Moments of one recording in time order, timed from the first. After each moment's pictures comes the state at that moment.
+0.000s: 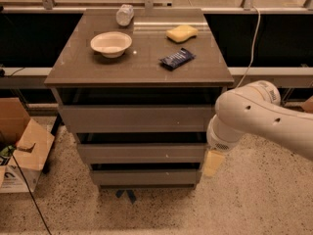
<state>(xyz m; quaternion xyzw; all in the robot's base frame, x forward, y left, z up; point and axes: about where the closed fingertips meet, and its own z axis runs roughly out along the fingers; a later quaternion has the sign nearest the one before) 0.516 -0.182 0.670 -0.59 0.80 -0.05 0.13</state>
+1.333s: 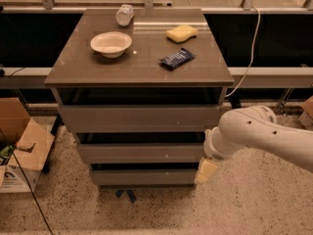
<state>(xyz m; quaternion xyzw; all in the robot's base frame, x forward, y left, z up) 0.528 -0.174 0.604 -0.57 0.80 0.01 0.17</state>
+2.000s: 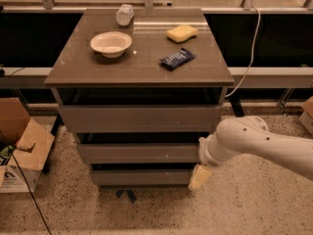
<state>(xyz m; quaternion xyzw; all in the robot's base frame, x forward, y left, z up) 0.525 -0.161 0.564 -0.57 0.80 0.05 0.18</state>
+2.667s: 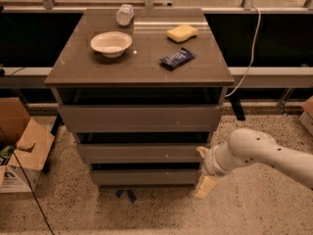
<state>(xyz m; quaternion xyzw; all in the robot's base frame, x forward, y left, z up) 0.511 -0.166 0.519 -0.62 0.75 0.12 0.21</state>
